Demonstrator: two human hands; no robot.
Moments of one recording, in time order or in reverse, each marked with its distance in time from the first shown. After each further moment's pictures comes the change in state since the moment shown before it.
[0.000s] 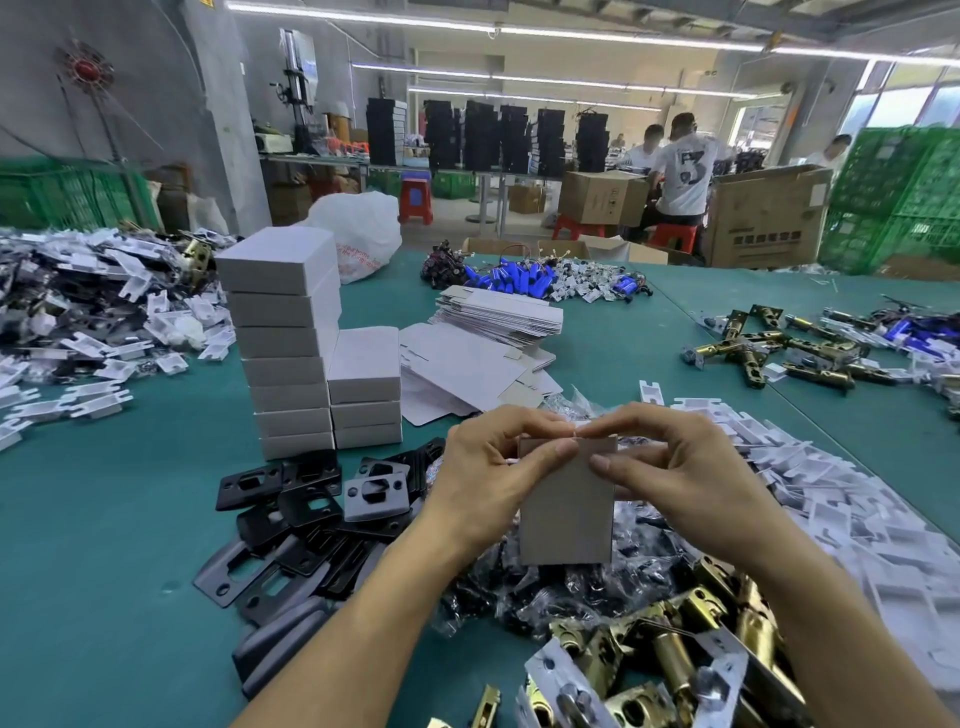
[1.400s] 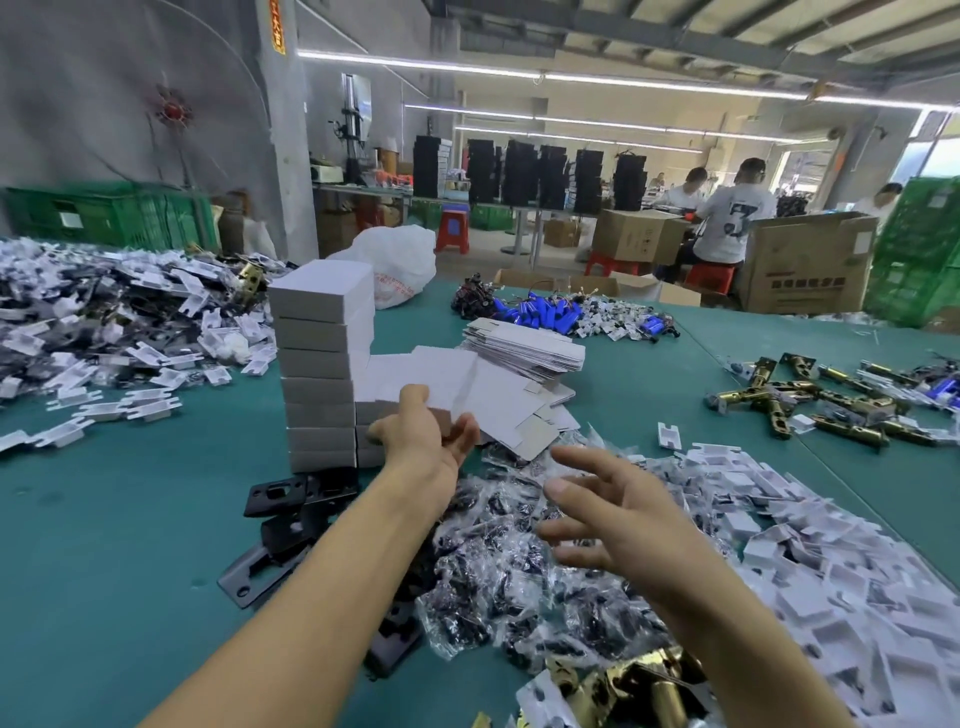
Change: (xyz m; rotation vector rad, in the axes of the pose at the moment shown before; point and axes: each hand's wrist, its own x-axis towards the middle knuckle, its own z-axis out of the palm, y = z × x) left_hand 0.053 0.021 -0.037 -0.645 0.883 -0.508; right_hand 0.000 -0.017 0.038 0.248 -0.033 0.292
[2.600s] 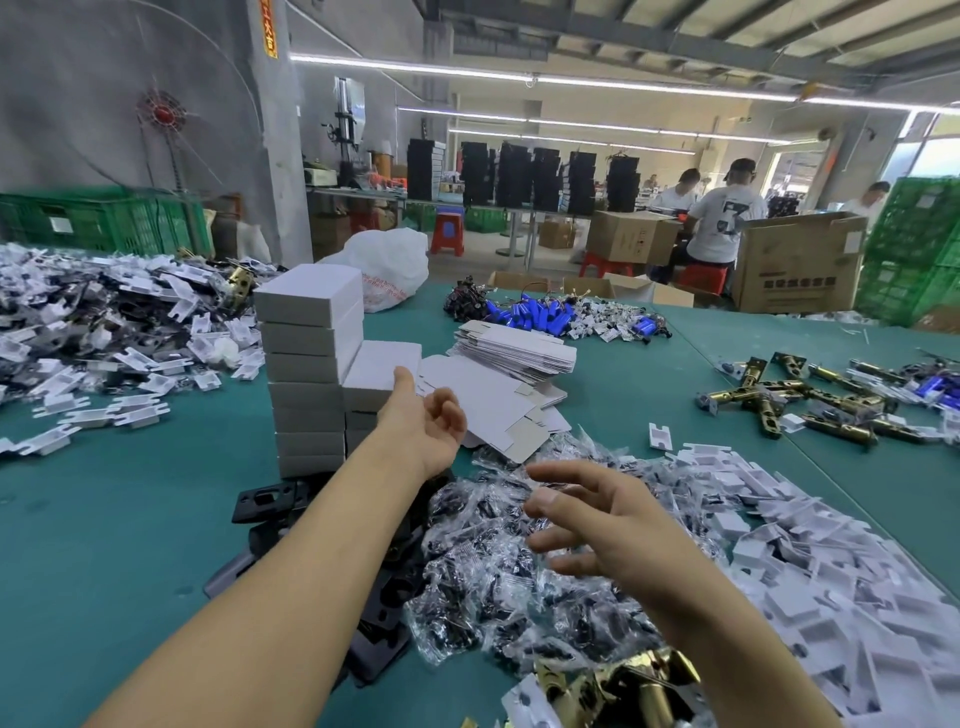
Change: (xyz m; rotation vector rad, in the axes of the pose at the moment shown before) left_hand 0.017 0.014 0.014 -0.088 -0.120 -0.290; right_hand 0.000 0.003 -0.006 -0.030 -0.074 0.002
